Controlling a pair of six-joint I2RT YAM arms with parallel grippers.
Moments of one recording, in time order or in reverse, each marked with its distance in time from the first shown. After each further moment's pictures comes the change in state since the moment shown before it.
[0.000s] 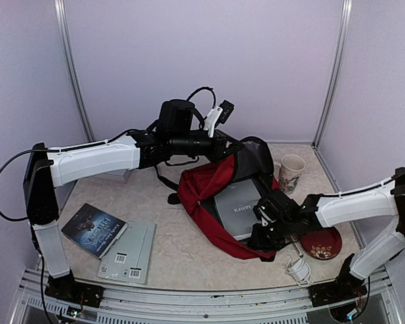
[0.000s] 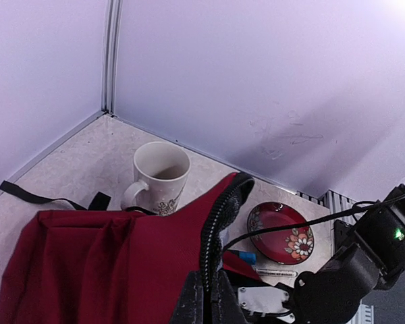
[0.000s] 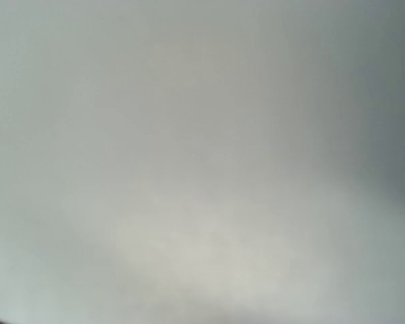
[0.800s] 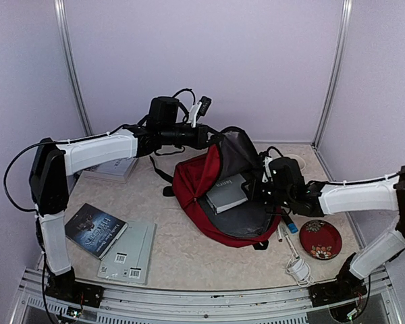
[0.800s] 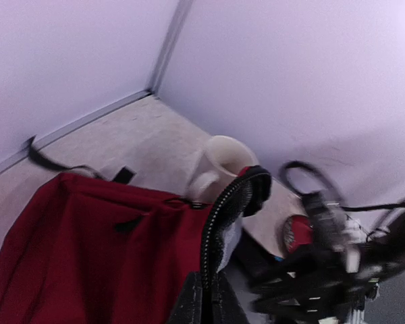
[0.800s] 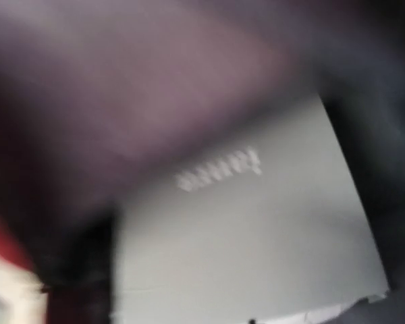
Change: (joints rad) left arm 0.175 0.080 0.043 0.008 0.120 -0.121; right arm -0.125 0.052 0.114 0.507 0.264 -0.212
